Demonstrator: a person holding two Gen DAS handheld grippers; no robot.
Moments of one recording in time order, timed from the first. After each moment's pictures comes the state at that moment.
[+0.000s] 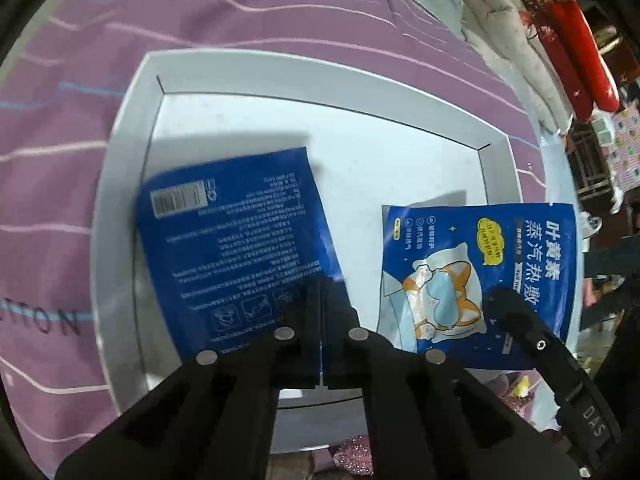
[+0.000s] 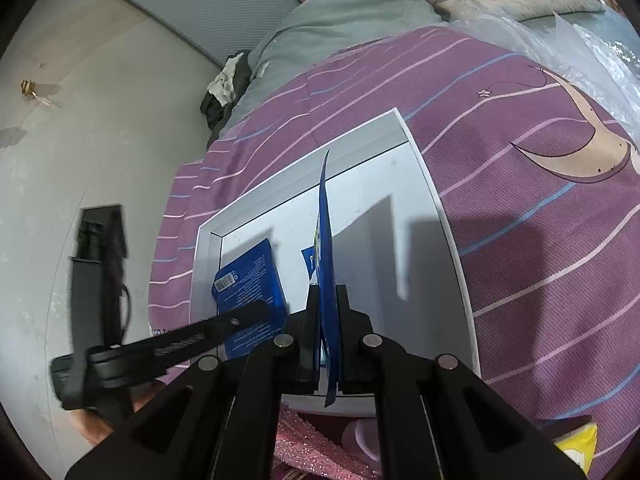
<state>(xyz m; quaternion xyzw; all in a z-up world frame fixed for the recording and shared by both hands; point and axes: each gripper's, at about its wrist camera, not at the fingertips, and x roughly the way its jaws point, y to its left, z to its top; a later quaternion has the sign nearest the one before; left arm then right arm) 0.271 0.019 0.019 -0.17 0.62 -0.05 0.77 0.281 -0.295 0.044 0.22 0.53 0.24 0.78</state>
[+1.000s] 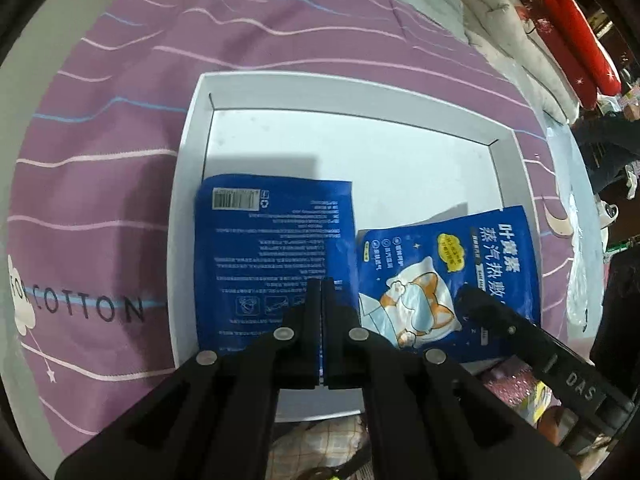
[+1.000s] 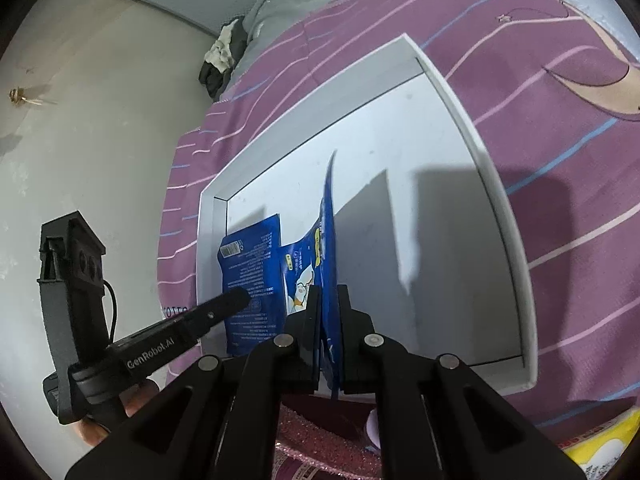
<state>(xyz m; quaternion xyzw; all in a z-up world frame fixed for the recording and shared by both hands) 0.235 0.040 0.042 -0.11 0.61 -0.02 0.79 0.284 -0.274 0.017 0.24 0.59 0.27 0.72</state>
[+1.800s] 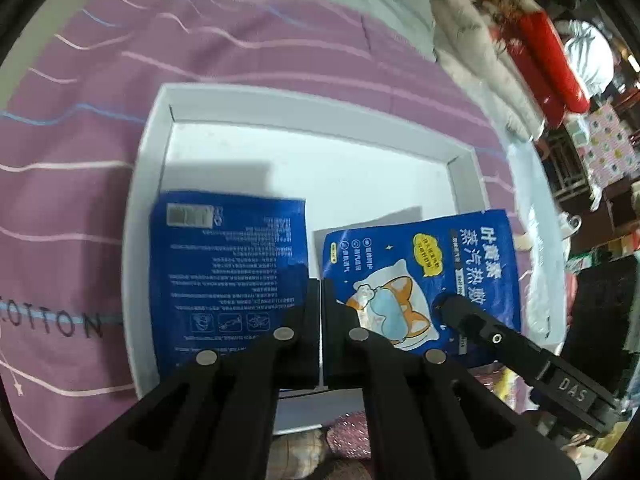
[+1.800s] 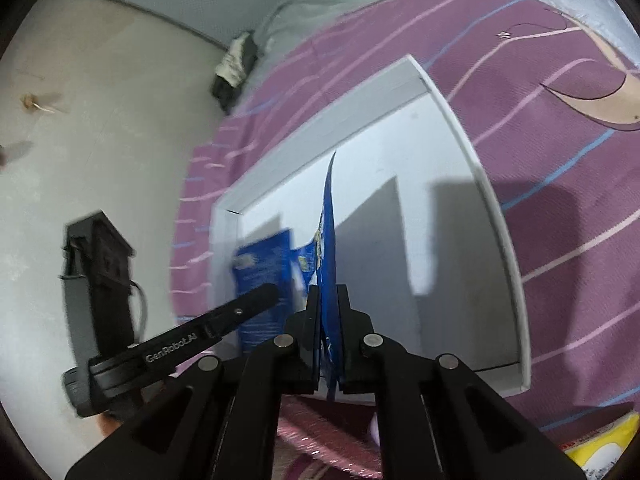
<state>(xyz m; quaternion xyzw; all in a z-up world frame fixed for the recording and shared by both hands) 0.242 0.037 0.052 -0.17 0.57 -0.08 0.80 0.284 -0.288 0.026 0.29 0.55 0.30 0.72</state>
